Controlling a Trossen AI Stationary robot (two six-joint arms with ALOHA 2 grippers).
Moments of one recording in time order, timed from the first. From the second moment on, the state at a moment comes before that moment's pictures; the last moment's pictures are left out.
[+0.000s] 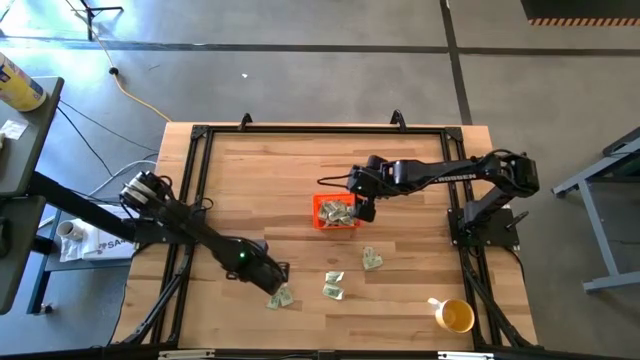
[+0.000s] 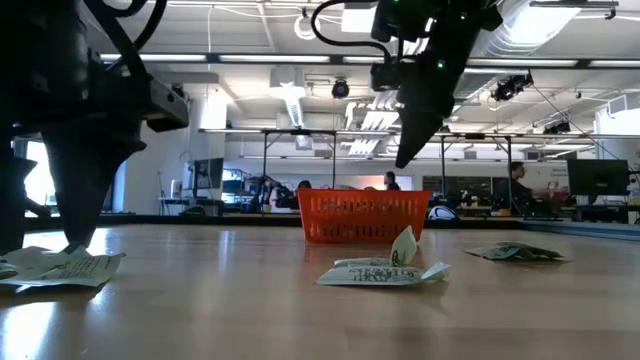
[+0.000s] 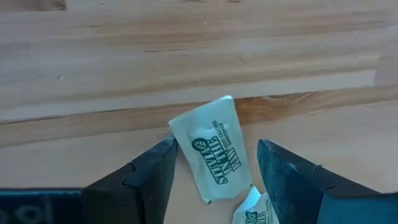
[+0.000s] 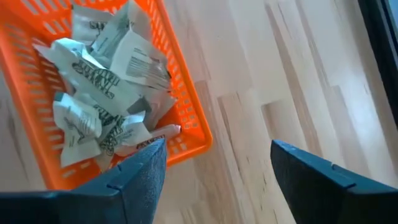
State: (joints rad) left arm -0.55 1.73 0.95 -0.61 -0.07 -2.06; right arm -0.11 1.60 1.13 -0.68 0.26 0.11
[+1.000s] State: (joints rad) left arm -0.07 1.65 1.11 -0.41 -0.40 -0.81; right arm -0.18 1.32 1.13 -0.88 0.44 0.16
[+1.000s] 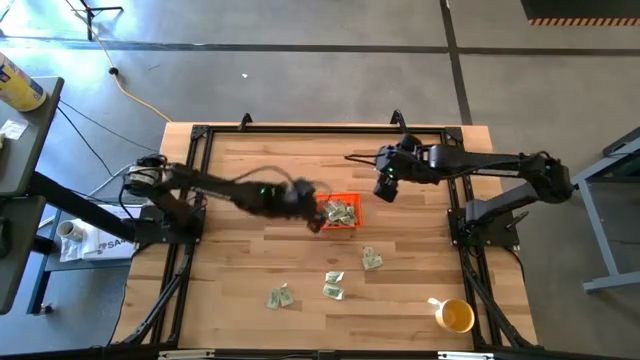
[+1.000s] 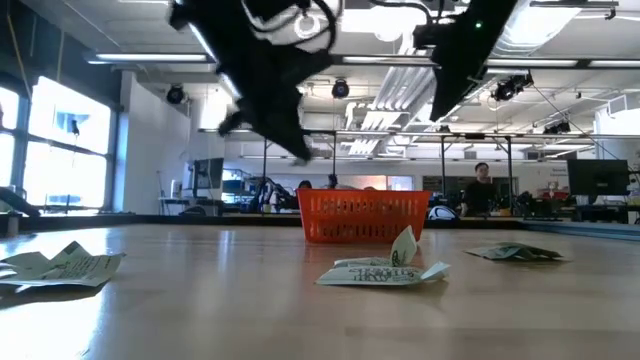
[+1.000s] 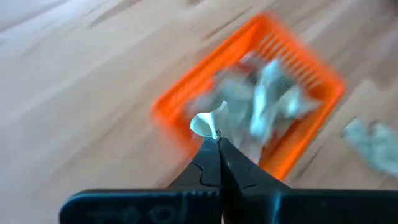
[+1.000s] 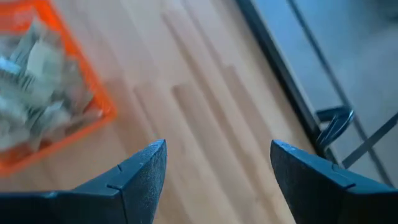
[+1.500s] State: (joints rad) left arm 0.09 1.74 1.13 -0.26 -0.11 -0.68; right arm -0.08 1.34 1.13 -0.99 0.38 0.27
